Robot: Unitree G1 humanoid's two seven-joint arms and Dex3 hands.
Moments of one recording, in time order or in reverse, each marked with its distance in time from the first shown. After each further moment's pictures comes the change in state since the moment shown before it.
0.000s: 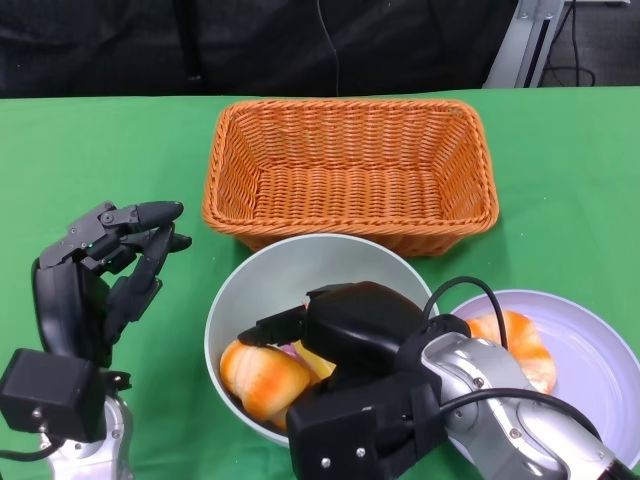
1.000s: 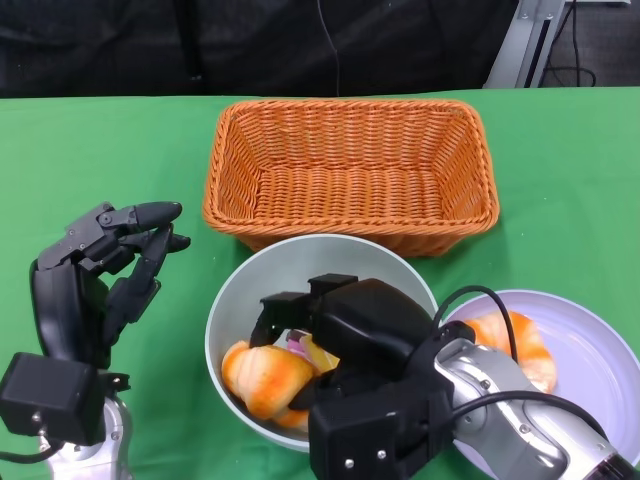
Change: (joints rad) left arm 0.000 0.001 0.005 0.008 0.006 -0.018 0.000; right arm -0.014 -0.004 -0.043 0.187 0.048 -0.217 -0.207
